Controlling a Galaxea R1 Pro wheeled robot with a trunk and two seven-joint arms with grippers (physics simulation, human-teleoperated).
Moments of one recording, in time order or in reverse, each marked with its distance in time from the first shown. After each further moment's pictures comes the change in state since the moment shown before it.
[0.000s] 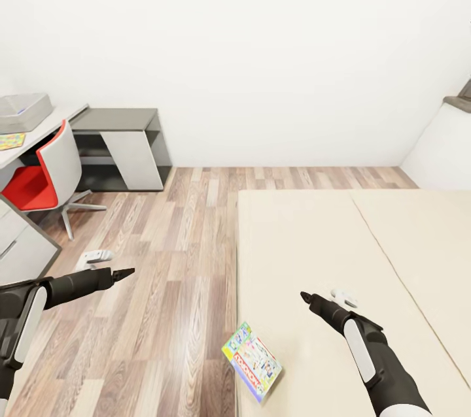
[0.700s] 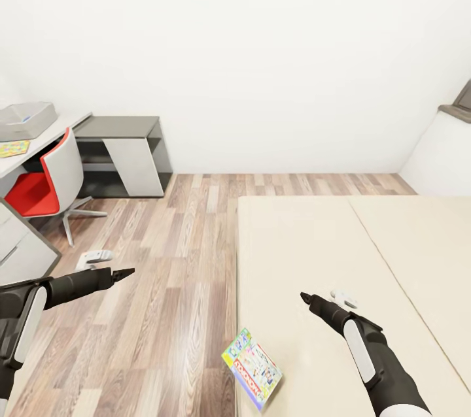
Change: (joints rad) left arm 0.000 0.000 0.000 0.000 0.000 0.000 0.000; right arm 0.000 0.000 0.000 0.006 0.001 0.000 0.000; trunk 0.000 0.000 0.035
